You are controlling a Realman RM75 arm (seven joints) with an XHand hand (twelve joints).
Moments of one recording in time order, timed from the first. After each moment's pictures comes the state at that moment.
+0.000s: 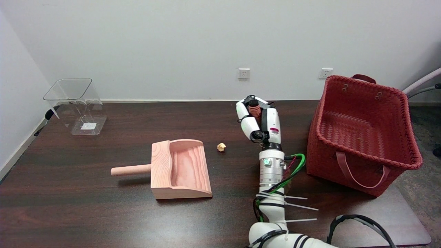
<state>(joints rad) 0.22 -1.53 -2.18 0.79 1.04 1.37 0.51</state>
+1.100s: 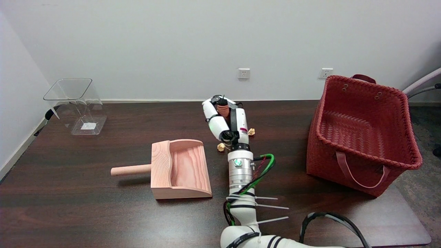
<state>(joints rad) 0.30 -1.68 -2.27 0.70 1.06 1.33 0.65</state>
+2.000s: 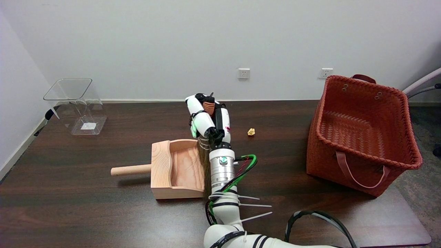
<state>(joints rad) 0.34 -1.77 -2.28 0.69 1.10 1.24 0.89</state>
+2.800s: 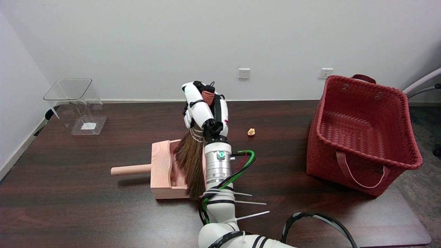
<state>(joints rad) 0.31 -1.78 -2.29 0.83 1.09 1.23 0.92</state>
